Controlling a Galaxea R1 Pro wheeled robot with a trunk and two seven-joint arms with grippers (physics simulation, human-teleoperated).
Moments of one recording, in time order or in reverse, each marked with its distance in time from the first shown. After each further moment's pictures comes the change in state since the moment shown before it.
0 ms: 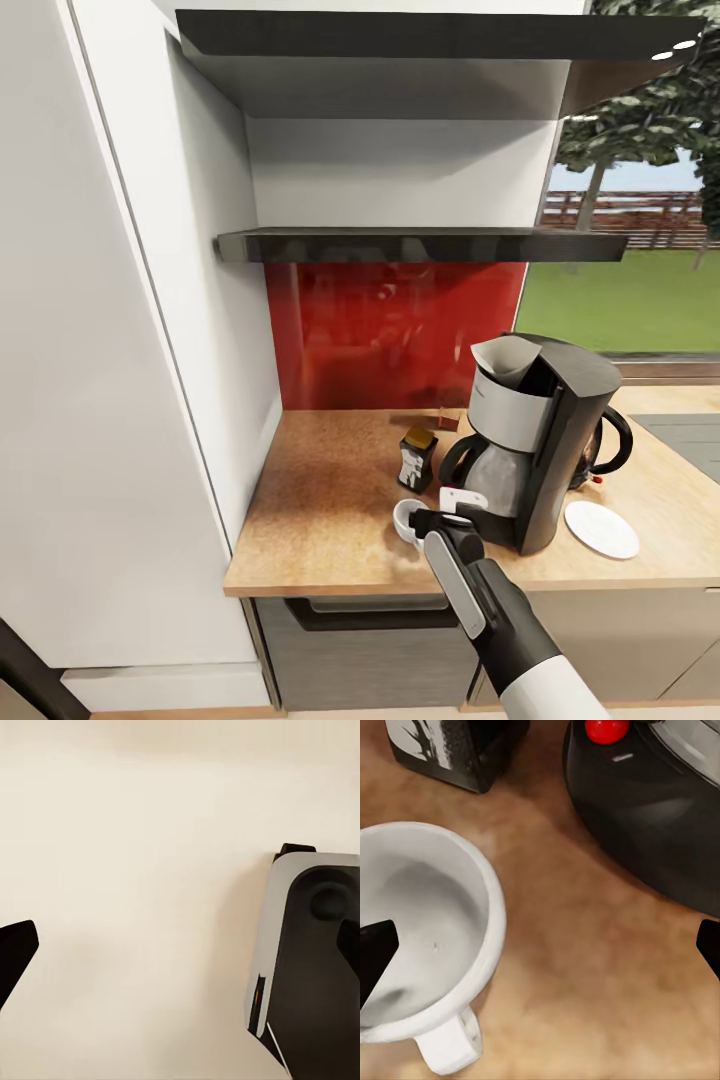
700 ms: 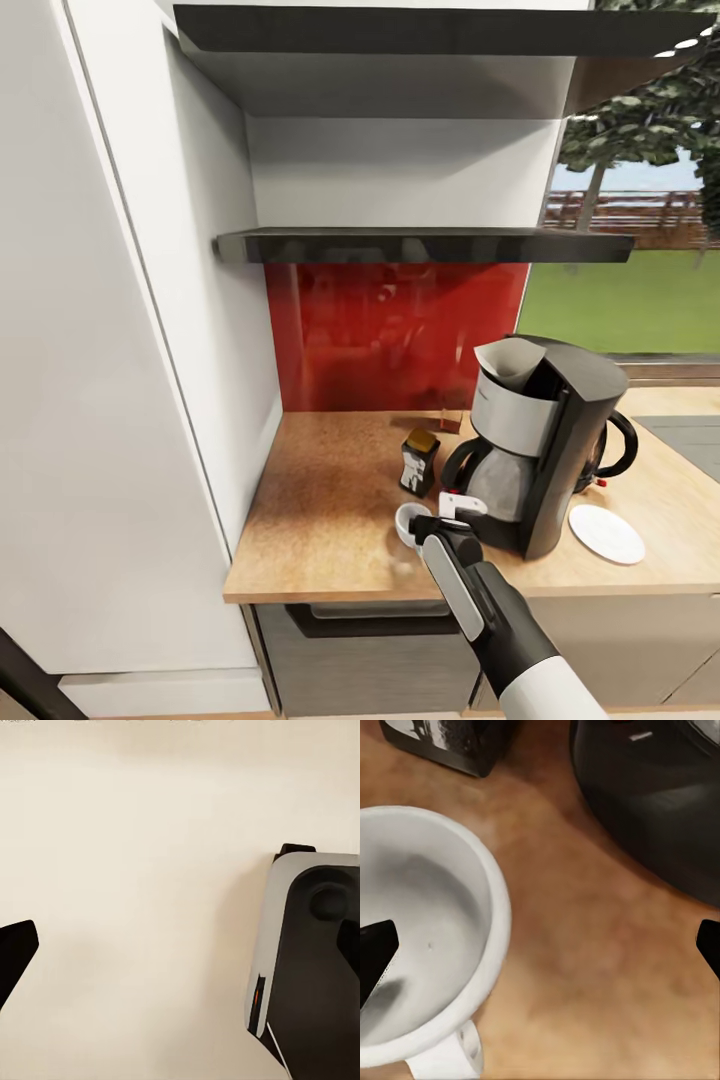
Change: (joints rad) left arm 0.000 0.000 0.000 0.000 0.000 0.000 0.000; right arm 0.000 0.001 0.000 0.036 -0.001 0.000 0.002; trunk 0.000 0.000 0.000
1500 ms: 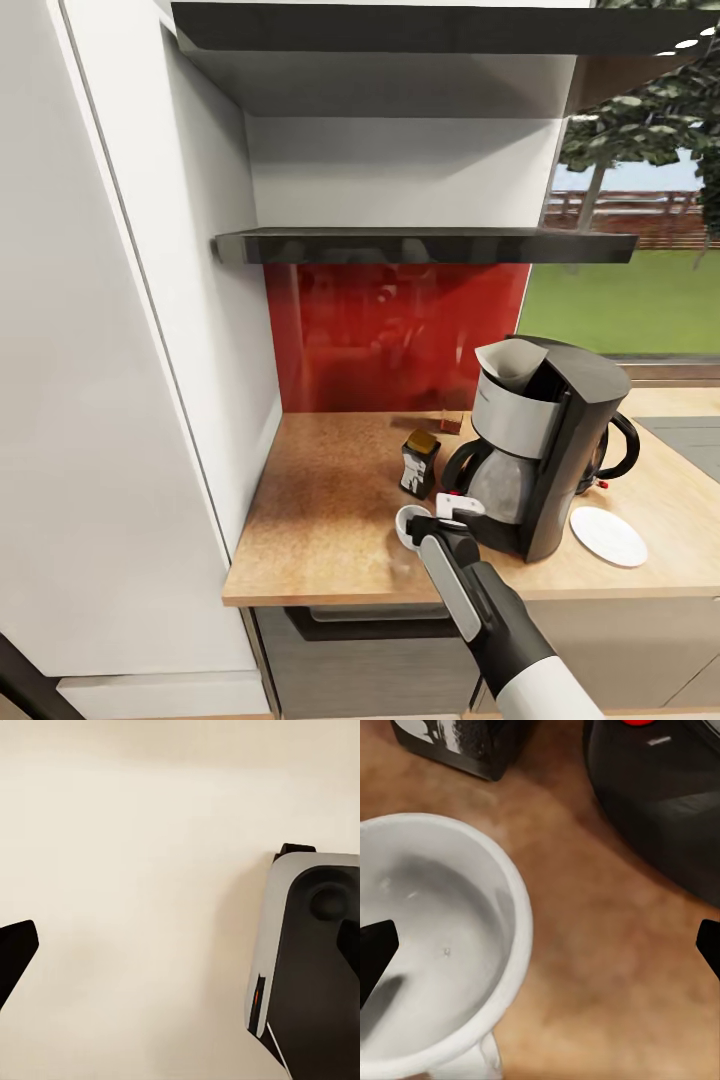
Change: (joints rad) left arm 0.000 0.000 0.000 0.000 0.000 0.000 0.000; right arm 0.000 0.010 0.002 0.003 0.001 -0.001 0.001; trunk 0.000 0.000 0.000
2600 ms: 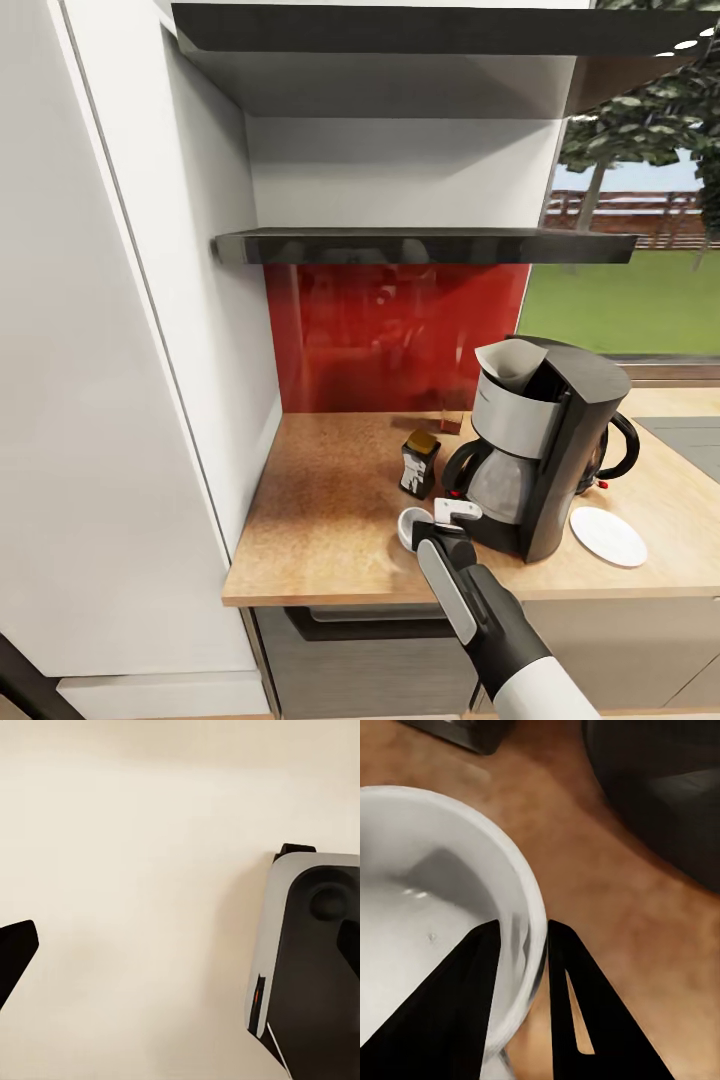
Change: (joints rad) left arm 0.000 0.000 0.000 0.000 0.000 0.000 0.000; right arm -0.001 0.007 0.003 0.034 0.027 0.007 0.000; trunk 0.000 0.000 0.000
